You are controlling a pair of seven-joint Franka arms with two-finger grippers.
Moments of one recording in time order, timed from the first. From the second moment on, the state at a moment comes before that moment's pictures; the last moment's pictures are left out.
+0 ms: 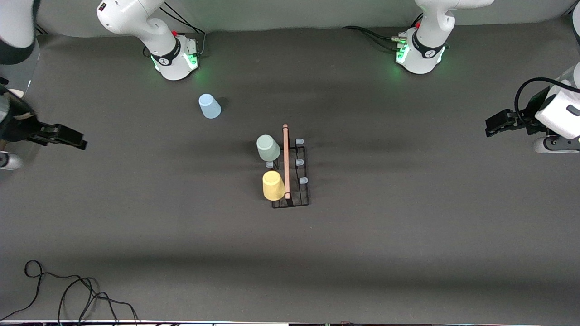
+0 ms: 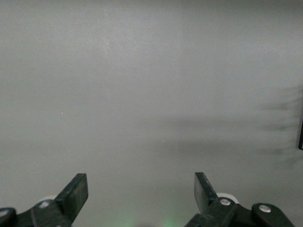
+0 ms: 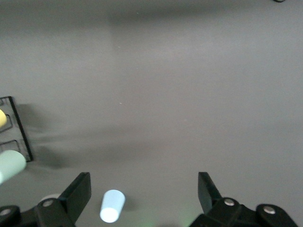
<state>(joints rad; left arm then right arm) -0.04 0.01 0.00 -1.64 0.01 1.58 -0.07 0.84 0.20 -0.99 -1.43 0.14 1.46 -0.02</state>
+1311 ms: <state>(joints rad) -0.04 0.01 0.00 -1.64 0.01 1.58 -0.07 0.77 0.21 -0.97 -1.43 0.14 1.47 -0.07</state>
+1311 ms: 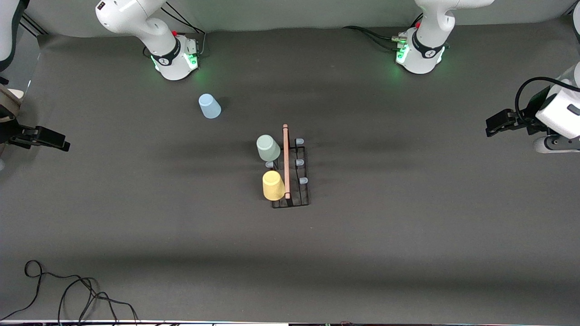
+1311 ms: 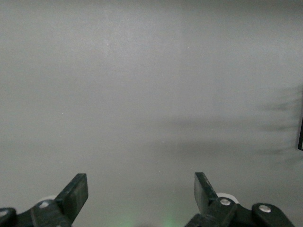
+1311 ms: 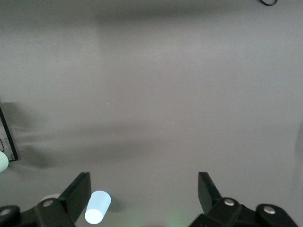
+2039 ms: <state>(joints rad) -0.04 0.00 0.00 -1.64 0.01 1.59 -0.07 0.00 0.14 -0.14 -1.44 0.00 1.48 -0.08</state>
